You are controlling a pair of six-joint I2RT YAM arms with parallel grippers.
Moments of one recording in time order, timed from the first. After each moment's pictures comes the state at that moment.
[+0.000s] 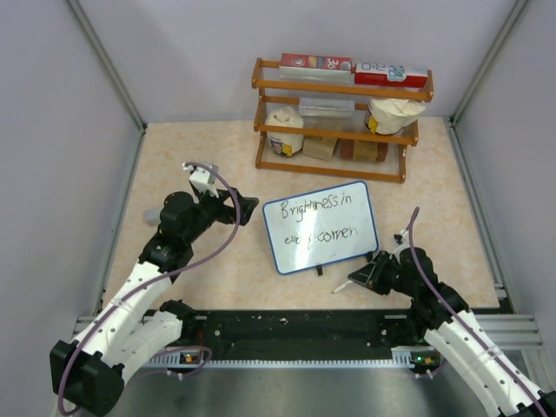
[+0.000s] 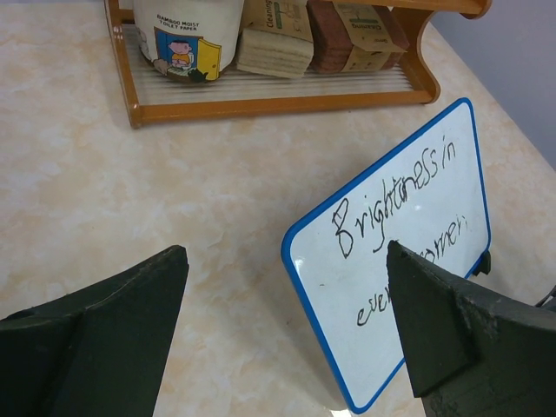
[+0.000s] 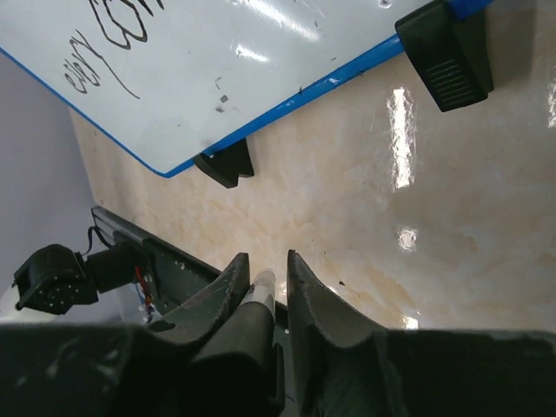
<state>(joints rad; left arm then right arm) -0.39 0.83 0.64 0.02 0.19 -0.29 0.45 0.29 0.14 -0.48 -0.30 1.01</state>
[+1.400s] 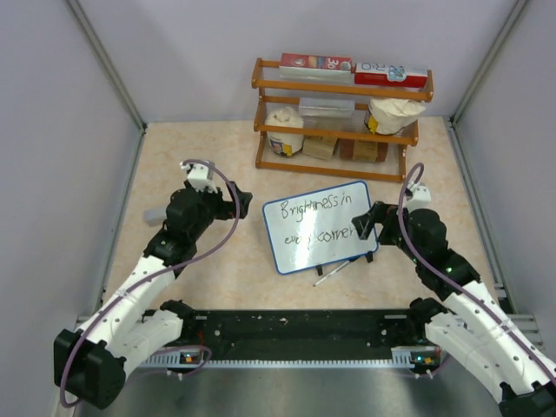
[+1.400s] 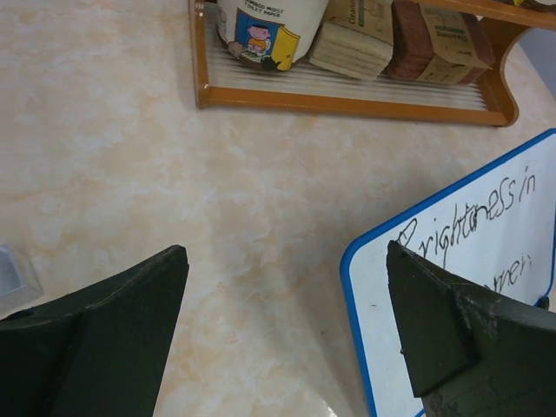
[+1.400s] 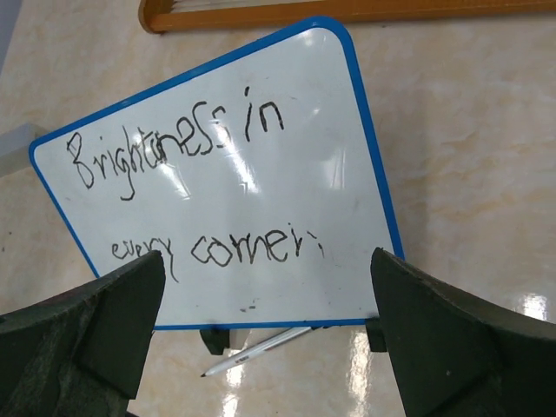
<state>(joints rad) -0.39 0.89 0.64 0.02 0.03 -0.33 0.45 0.61 0.56 -0.35 0.06 0.52</state>
